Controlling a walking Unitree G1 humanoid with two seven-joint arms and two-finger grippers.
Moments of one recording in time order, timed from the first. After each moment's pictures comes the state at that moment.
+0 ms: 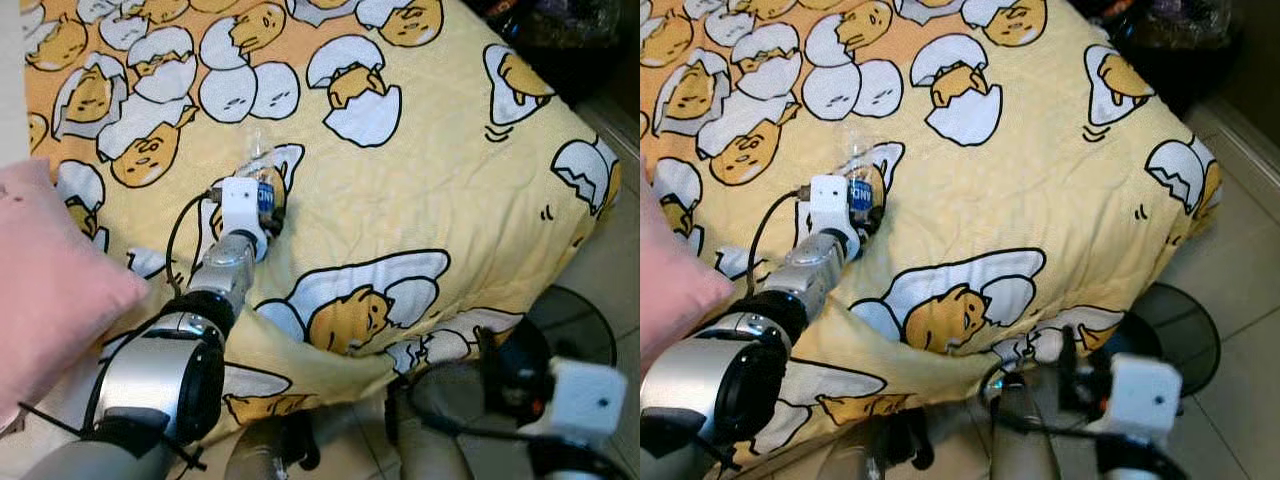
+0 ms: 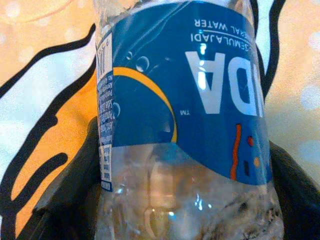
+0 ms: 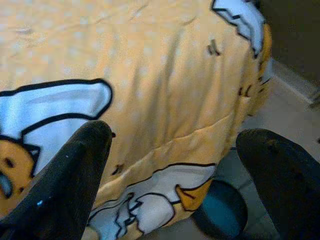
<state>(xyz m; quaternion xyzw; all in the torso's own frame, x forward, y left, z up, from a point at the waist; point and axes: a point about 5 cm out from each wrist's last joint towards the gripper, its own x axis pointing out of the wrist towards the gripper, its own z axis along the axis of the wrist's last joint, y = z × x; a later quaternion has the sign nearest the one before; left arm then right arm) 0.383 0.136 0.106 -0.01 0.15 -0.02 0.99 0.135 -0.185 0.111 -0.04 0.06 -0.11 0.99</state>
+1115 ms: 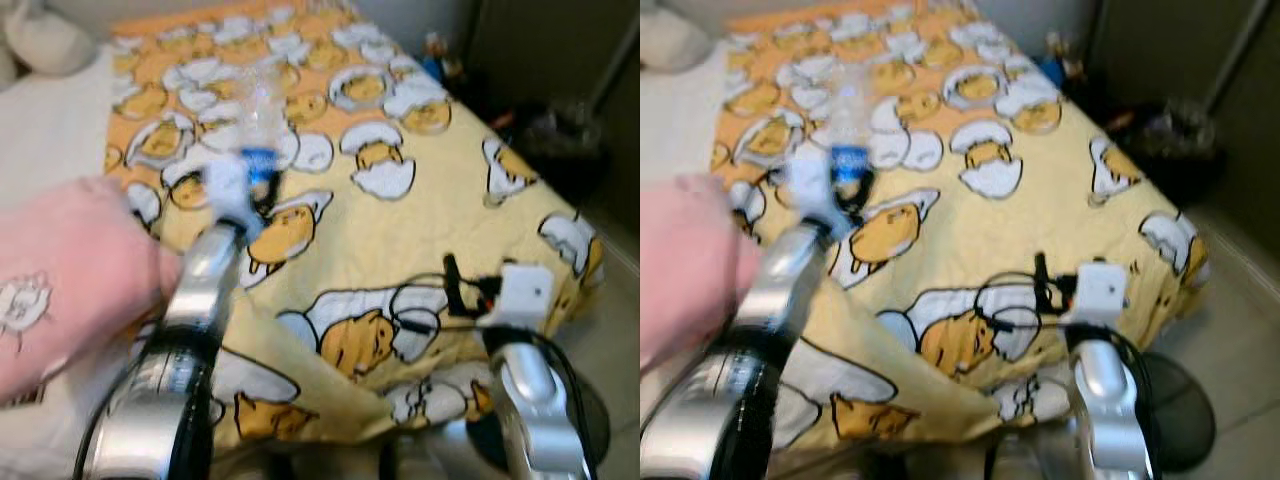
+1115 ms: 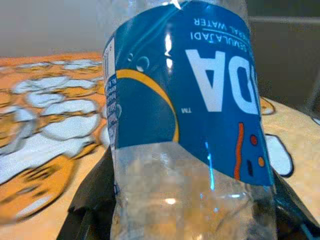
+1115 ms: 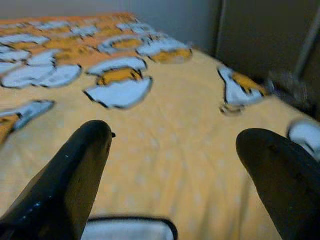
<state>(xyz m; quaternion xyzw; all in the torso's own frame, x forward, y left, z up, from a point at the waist) 0.356 0.148 0.137 -0.02 -0.05 -0.10 0.99 0.257 -0.185 0.094 -0.02 0.00 -0.02 1.00</state>
